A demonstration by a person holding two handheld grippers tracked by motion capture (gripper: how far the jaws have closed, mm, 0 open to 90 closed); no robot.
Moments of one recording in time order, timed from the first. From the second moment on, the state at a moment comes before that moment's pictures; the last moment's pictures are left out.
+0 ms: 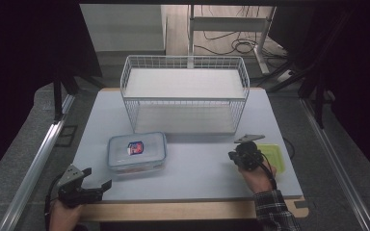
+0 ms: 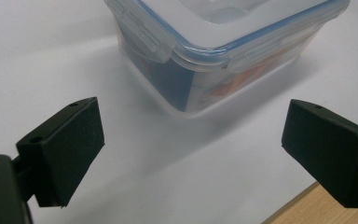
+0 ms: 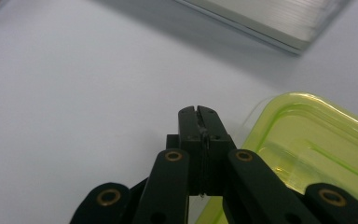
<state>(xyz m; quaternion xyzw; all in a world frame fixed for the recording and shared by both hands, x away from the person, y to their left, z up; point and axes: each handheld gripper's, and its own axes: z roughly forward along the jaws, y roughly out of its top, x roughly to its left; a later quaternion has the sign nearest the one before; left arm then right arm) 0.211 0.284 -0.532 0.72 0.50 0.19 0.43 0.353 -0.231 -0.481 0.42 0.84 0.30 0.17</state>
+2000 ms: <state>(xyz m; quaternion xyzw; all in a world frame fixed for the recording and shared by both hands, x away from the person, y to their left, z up) 0.333 0.221 -0.517 0.75 0.47 0.20 0.42 0.361 -0.175 -0.491 0.34 0.85 0.37 0.14</state>
